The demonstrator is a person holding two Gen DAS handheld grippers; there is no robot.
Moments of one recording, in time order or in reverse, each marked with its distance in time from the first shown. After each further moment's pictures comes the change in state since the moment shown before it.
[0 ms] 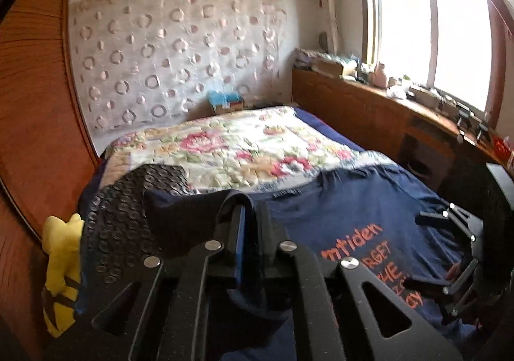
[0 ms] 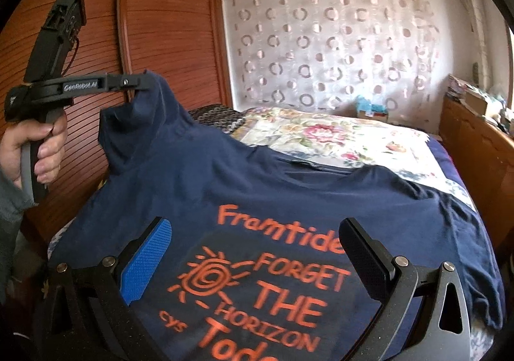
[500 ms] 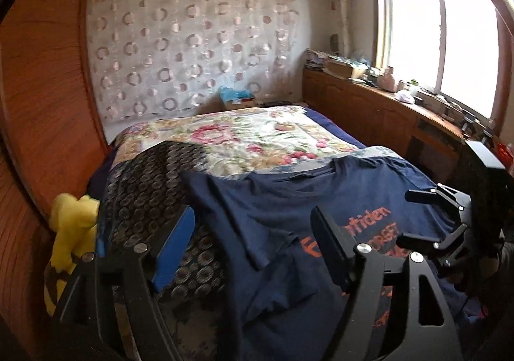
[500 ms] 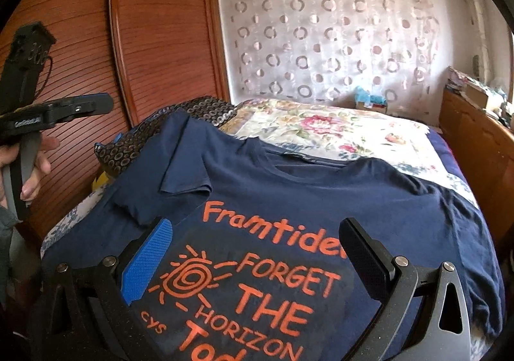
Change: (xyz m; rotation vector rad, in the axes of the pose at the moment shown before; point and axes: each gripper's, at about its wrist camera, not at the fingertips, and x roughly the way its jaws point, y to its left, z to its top) left arm -0.028 0.025 -0.035 -0.055 -0.024 0.058; right arm 0.015 0.005 0.007 0.000 0.045 0.017
